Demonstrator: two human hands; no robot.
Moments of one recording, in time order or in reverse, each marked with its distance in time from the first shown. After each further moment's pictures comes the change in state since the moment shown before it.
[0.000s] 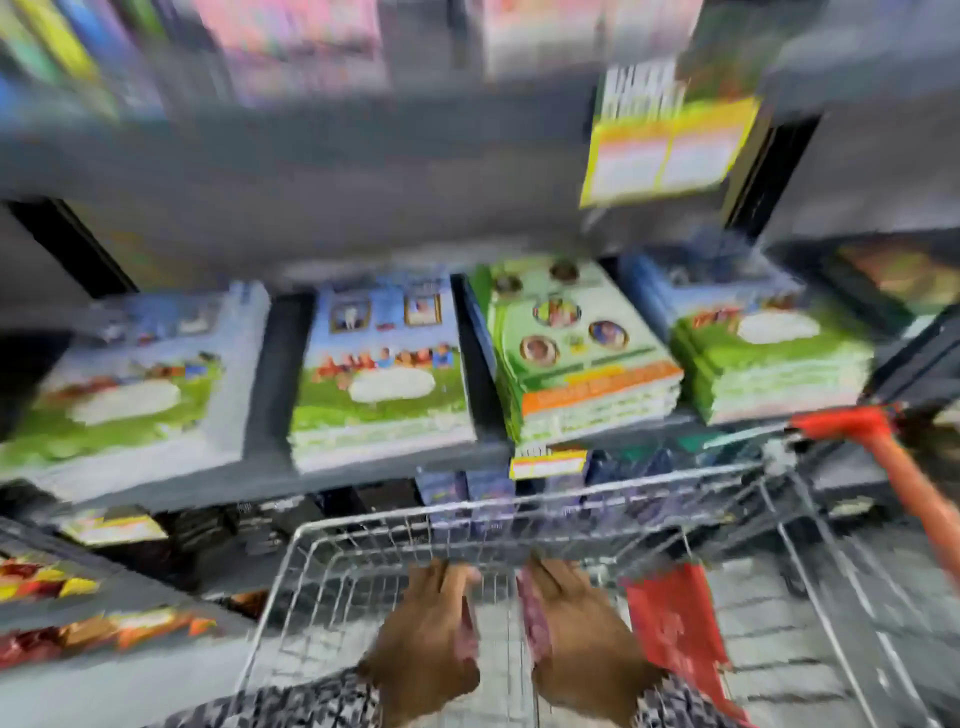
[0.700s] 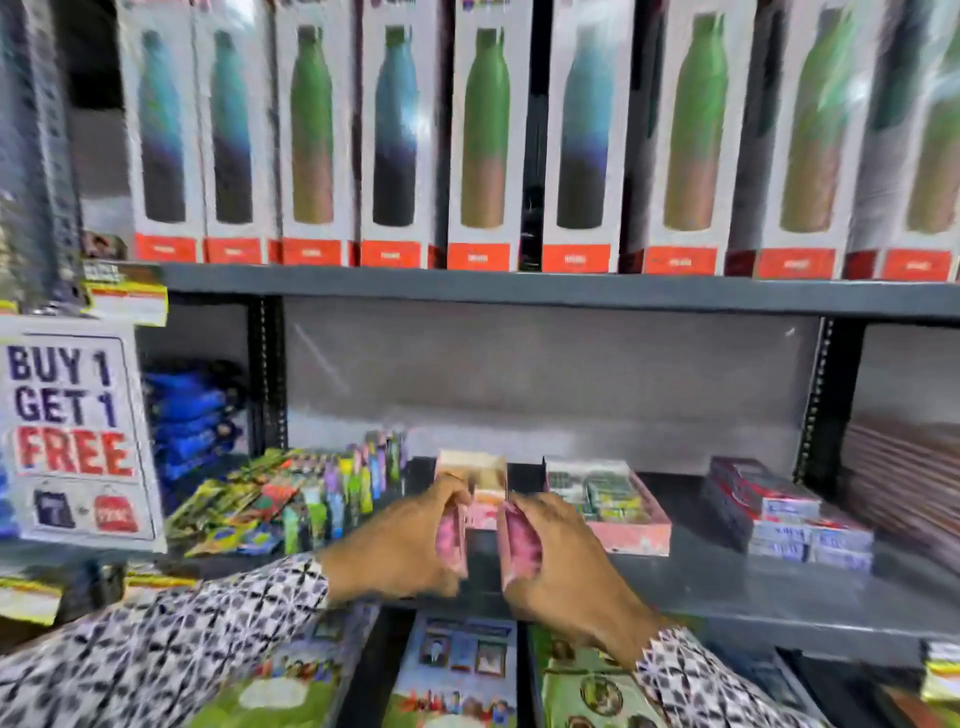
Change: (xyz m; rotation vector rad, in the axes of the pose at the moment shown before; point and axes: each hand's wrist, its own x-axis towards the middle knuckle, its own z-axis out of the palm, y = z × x) left_hand -0.078 0.130 -0.496 0.034 0.483 0.095; right_hand 0.088 -0.158 -0.470 0.191 0.485 -0.386
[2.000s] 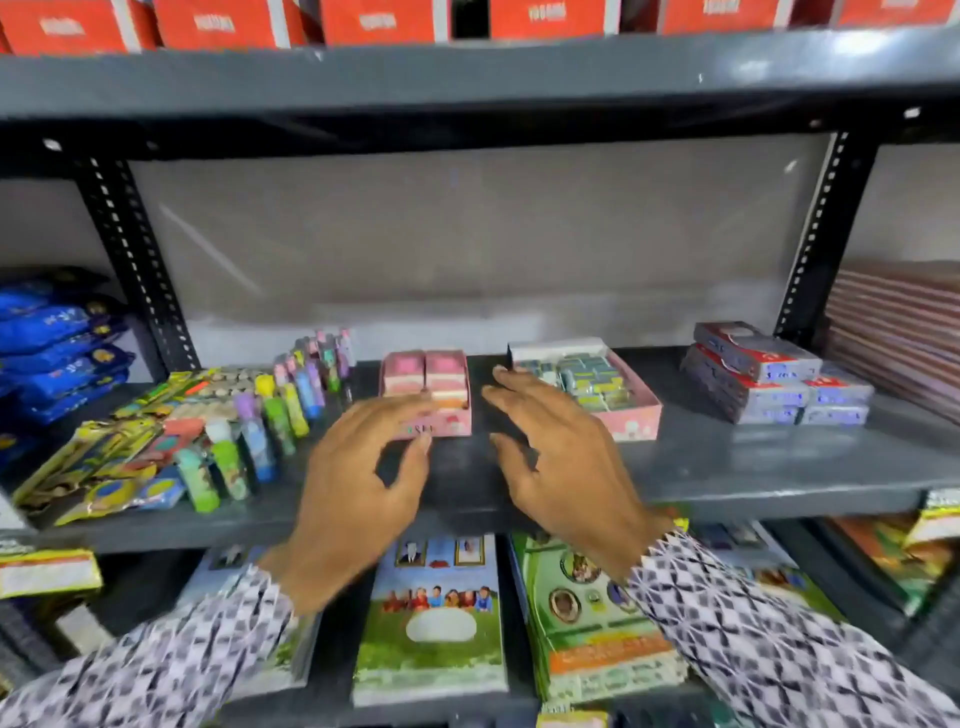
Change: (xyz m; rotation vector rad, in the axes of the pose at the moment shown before) left_hand 0.025 -0.025 0.077 -0.202 0.685 0.316; right_hand 0.006 0.041 0.028 -0.105 0.307 -0.065
